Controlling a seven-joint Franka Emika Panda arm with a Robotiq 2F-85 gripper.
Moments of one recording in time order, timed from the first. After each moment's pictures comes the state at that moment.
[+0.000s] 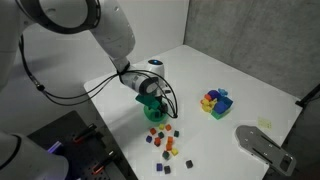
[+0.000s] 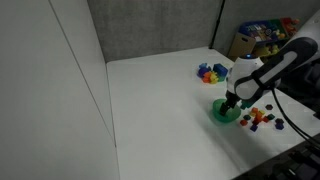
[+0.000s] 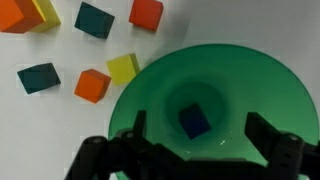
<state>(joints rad) 0.00 0.70 -0.06 -2.12 -0.09 2.75 -0.09</state>
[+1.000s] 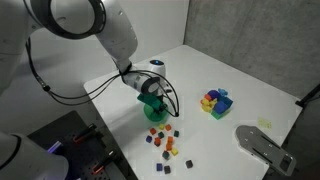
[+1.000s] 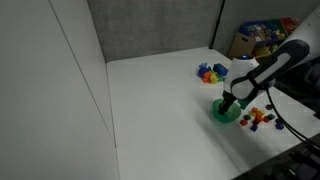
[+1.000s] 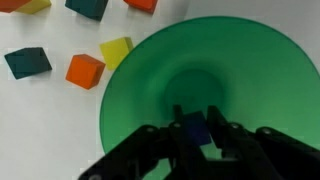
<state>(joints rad) 0.00 0.74 -0.05 -2.07 -0.09 2.74 -0.10</state>
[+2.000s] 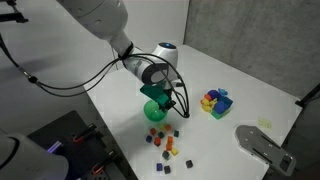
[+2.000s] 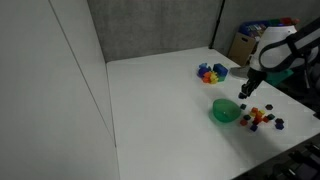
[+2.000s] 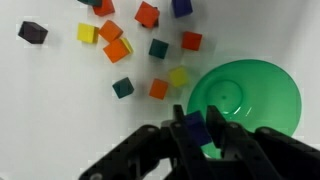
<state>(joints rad) -0.16 0.40 -0.04 -2.24 -0.06 2.57 -0.16</state>
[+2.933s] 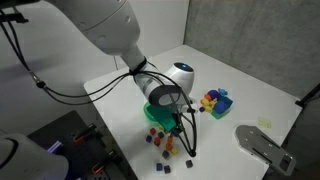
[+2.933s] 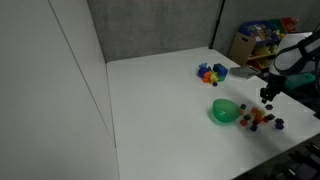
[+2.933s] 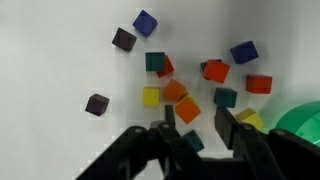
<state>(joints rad) -0.24 0.44 -0.16 -2.26 -0.06 2.54 -0.16</state>
